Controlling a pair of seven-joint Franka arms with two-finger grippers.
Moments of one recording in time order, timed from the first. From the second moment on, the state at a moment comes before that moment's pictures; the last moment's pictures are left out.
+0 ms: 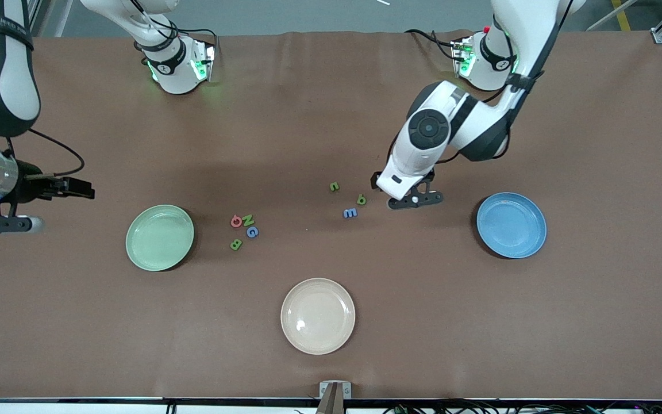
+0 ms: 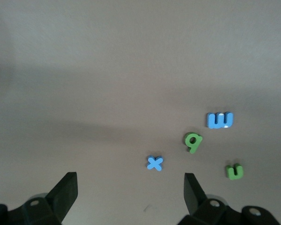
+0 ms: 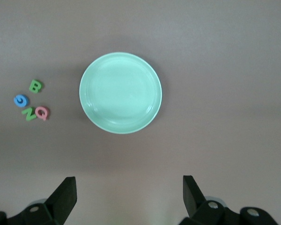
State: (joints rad) left arm -0.41 0.36 -0.25 -1.95 0.02 2.20 -0.79; right arm -0.01 0.23 -0.03 -1.59 0.01 1.63 -0.04
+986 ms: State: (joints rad) left arm -0.47 0.52 -0.24 -2.08 0.10 2.55 -0.83; right arm 0.13 0.40 -0.02 -1.66 0.01 1.94 0.46
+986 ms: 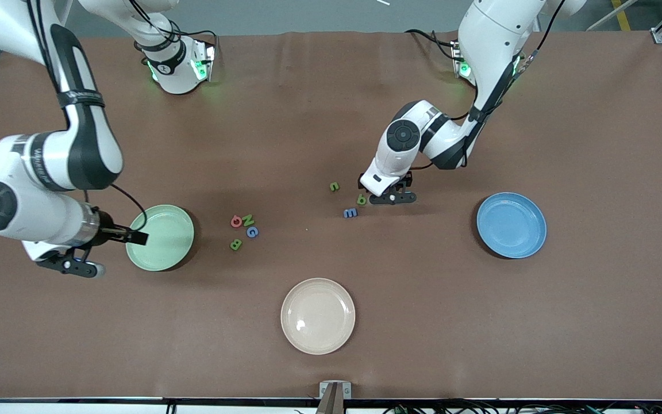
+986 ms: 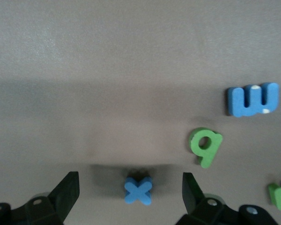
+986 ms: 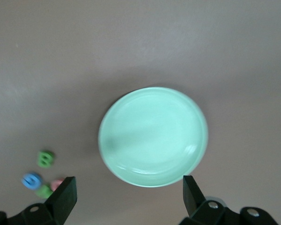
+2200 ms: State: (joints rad) left arm -0.50 0.53 -0.24 -2.08 0.10 2.53 -0.88; right arm 0.36 0.61 -0.02 -1.80 0.02 2.42 0.98
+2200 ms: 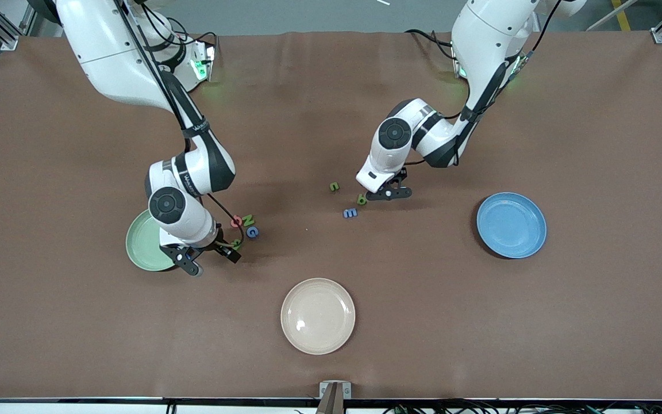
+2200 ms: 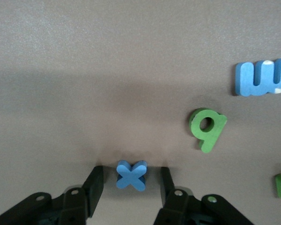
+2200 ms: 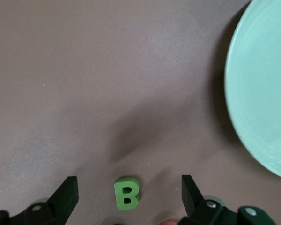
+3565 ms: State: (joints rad) left arm -0.39 0.38 -0.23 -2.06 0.14 2.45 -0.84; right arm 0.41 0.66 -0.02 -1.80 0.02 2.46 1.02
